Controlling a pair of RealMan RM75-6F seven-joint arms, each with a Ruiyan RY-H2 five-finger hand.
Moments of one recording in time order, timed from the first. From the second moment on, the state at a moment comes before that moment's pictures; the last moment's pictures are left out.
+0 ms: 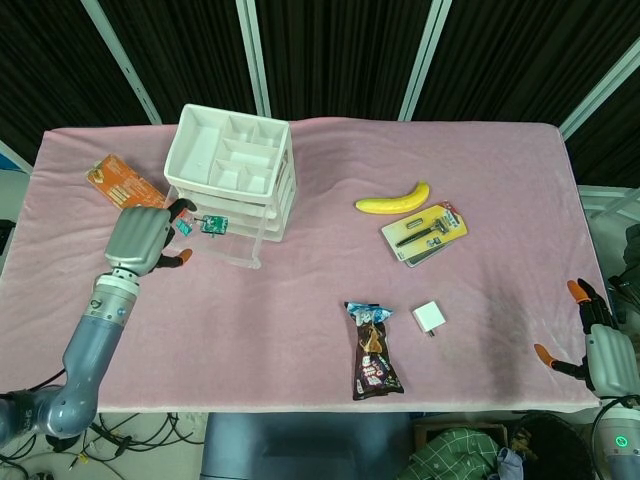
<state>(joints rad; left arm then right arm) -0.77 -1.14 -0.29 -1.93 0.80 1.15 0.56 0.10 -1.06 0.10 -1.72 -1.32 1.30 0.24</state>
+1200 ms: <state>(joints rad) -1.14 -1.27 -0.27 -1.69 0.18 1.10 1.00 0.09 -1.05 0.11 -1.72 -1.31 1.30 0.27</state>
